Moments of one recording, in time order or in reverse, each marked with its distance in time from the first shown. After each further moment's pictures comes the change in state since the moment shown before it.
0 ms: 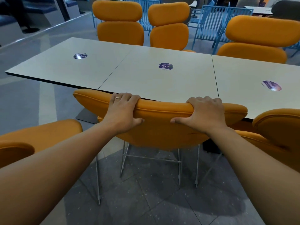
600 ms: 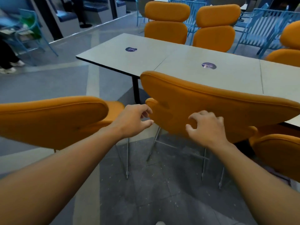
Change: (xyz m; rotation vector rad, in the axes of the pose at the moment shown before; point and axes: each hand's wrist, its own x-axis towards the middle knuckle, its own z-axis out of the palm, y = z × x) left_hand -0.199 -0.084 -0.051 -0.298 0.002 -0.145; right_hand -0.107 -0.171 -0.010 0.270 -0.116 -0.128
